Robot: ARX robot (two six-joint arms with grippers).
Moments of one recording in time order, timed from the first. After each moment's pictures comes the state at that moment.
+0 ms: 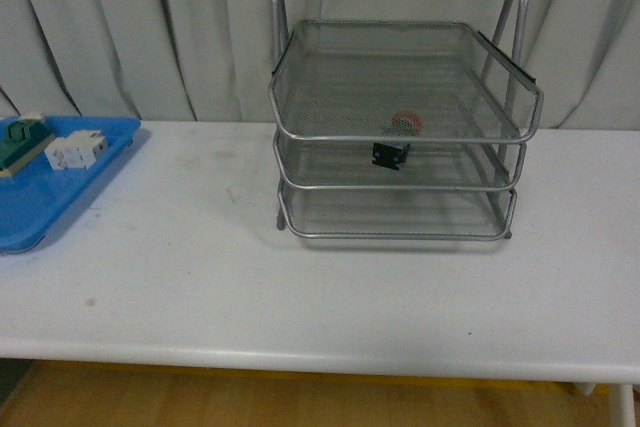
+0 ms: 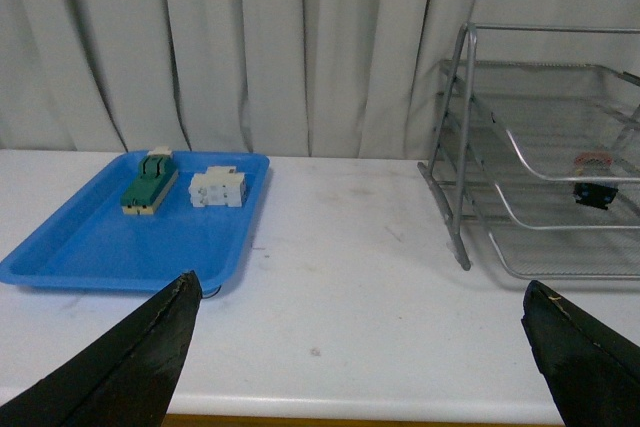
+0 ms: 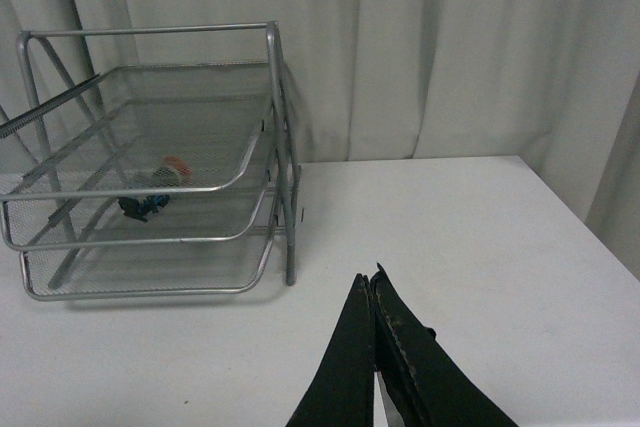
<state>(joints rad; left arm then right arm) 0.00 0.01 0.01 0.00 0.00 0.00 -0.11 0.56 0.01 0.55 -0.11 0.01</state>
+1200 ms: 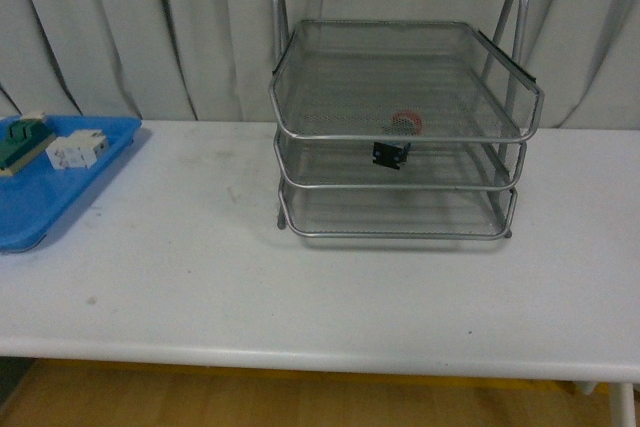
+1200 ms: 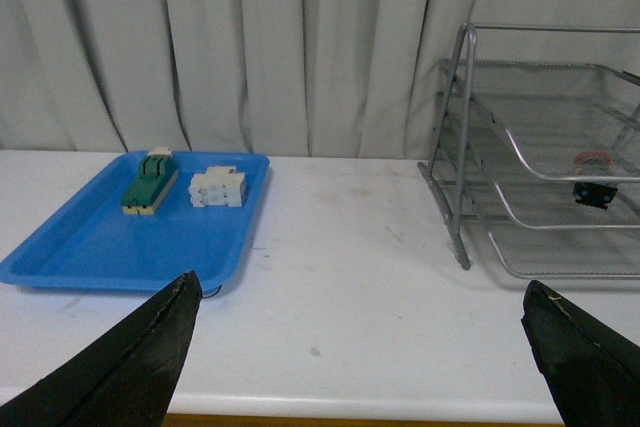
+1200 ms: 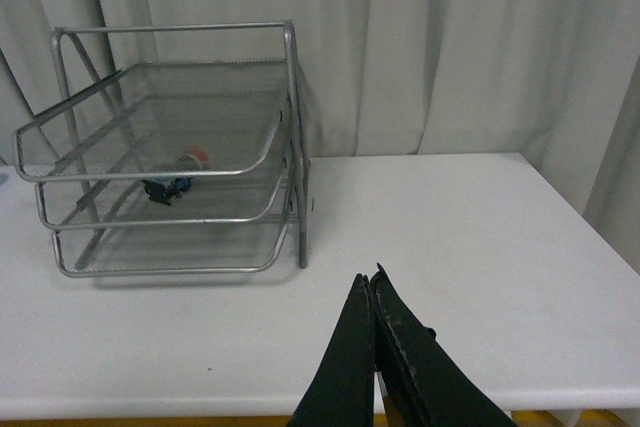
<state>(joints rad) 0.00 0.01 0.01 0.00 0.00 0.00 0.00 0.01 0.01 -0.01 0.00 0.00</state>
